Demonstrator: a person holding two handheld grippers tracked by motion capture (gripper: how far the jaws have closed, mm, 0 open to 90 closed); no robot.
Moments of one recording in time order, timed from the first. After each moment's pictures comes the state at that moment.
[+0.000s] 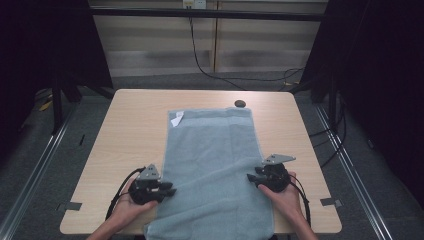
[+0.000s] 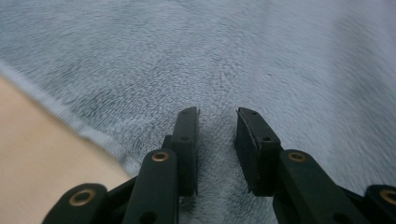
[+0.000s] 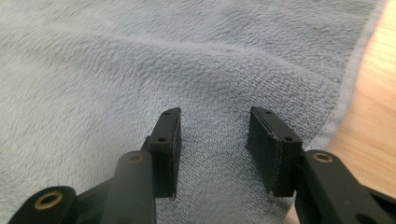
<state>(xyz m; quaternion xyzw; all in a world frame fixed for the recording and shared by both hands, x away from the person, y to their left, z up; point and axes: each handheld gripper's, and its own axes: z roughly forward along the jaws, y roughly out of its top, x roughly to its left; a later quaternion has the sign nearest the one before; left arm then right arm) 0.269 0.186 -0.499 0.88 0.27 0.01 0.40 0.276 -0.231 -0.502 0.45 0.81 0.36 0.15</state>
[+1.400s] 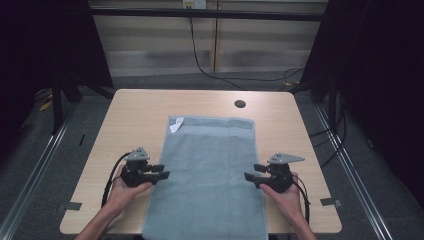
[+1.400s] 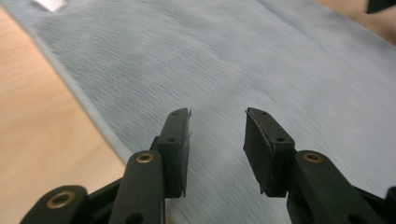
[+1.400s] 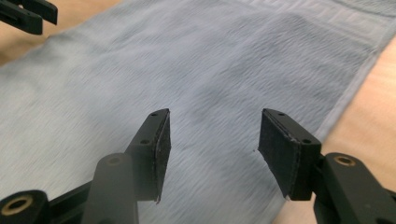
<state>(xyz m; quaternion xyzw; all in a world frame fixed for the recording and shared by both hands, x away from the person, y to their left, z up) 0.331 0.200 -0.481 0.83 0.34 0.03 0.44 0.272 -0.236 -0.484 0.44 0.77 0.44 0.12</state>
